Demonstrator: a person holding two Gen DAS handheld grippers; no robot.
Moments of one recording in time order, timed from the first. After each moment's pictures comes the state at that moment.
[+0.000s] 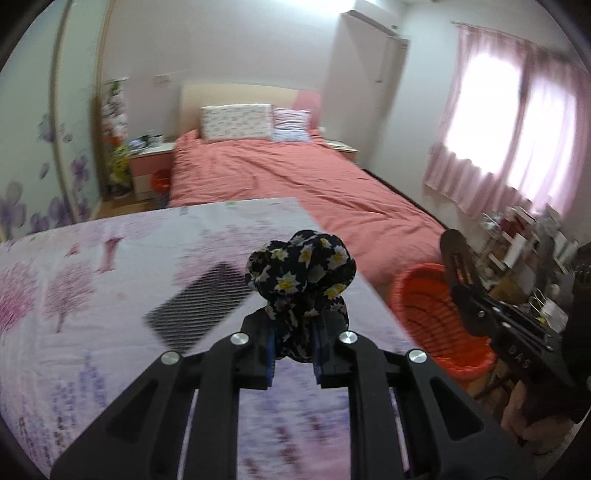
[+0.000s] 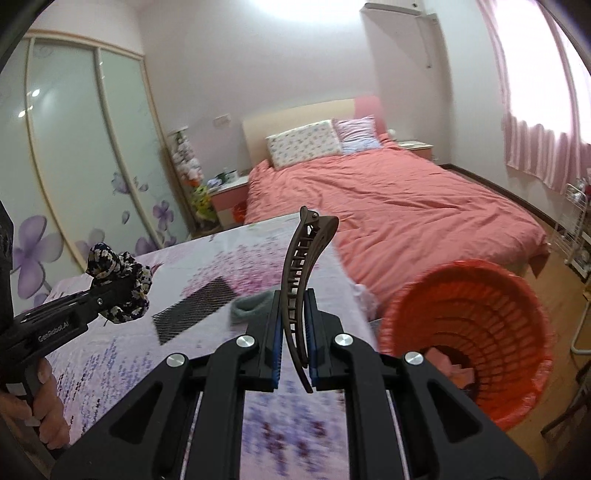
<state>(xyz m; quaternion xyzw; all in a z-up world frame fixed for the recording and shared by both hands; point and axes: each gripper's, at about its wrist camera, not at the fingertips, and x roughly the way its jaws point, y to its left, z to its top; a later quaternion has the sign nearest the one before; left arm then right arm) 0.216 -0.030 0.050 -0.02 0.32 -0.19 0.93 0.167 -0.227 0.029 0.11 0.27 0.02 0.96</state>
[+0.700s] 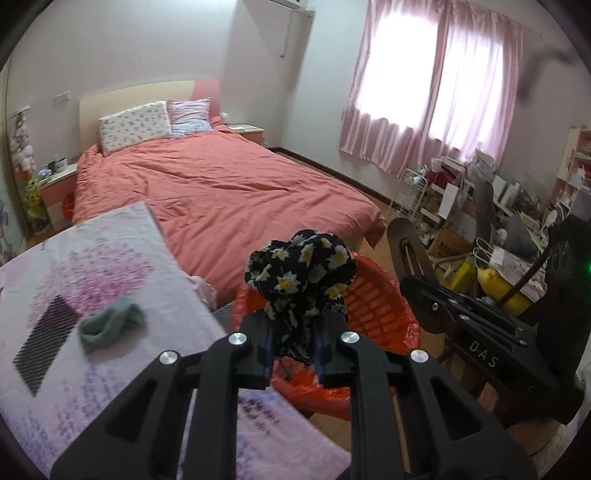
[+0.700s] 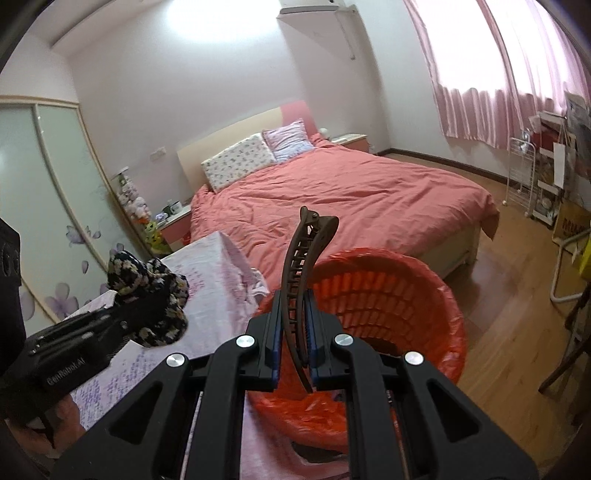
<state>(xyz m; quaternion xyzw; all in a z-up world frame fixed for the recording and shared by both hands) 0.208 -0.236 0.018 0.04 0.33 -0.35 0.88 0.149 -0.348 -0.001 0.19 0.26 -0.07 0.94</state>
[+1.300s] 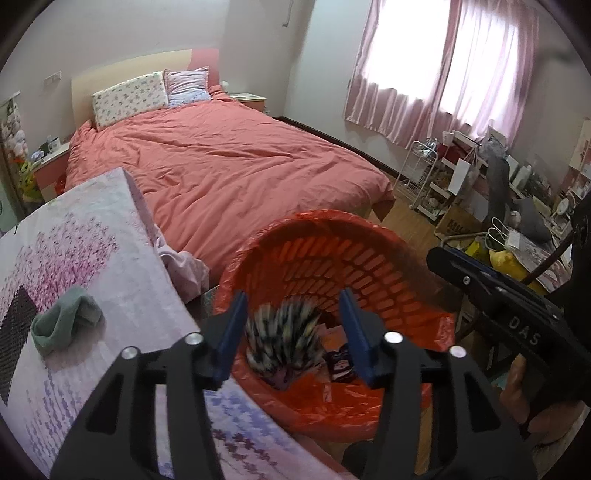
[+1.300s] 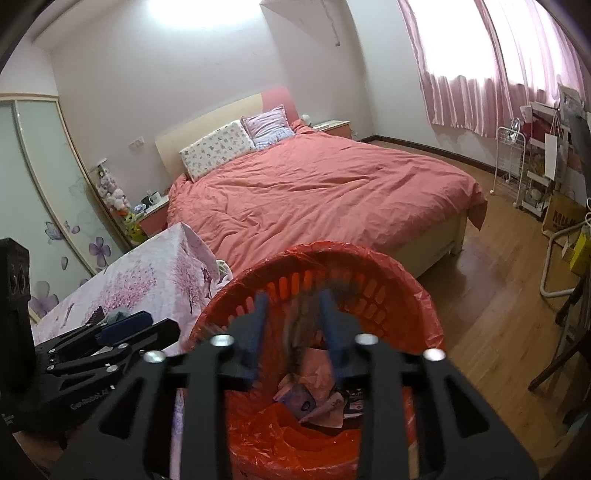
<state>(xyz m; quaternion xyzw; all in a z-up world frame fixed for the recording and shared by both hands) 0.260 -0.269 -0.042 0.06 0.39 -0.33 0.86 0.168 -0.385 -0.036 0.19 0.29 -0.10 0.93</state>
